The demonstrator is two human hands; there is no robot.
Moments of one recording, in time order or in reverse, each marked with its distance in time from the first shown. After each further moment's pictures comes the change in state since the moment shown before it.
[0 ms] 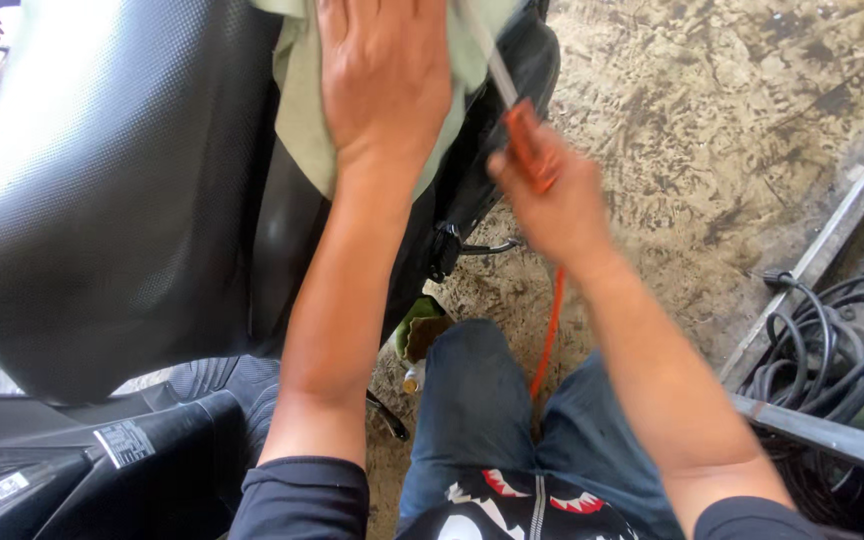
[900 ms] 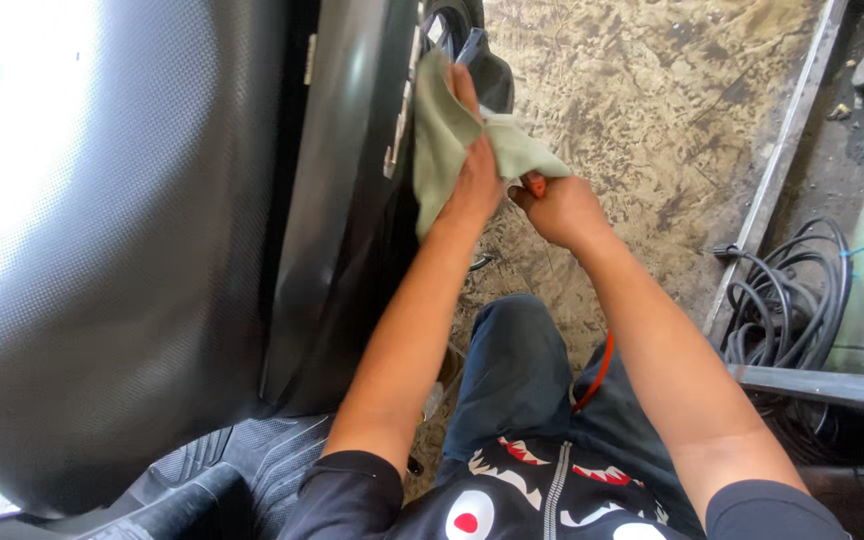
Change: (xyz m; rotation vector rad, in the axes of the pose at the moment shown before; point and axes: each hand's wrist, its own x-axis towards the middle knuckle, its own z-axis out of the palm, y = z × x) left_hand -0.015 0.074 0.149 -0.705 0.020 -0.173; right_hand 0.017 0.094 0.006 -0.529 -0.143 0.372
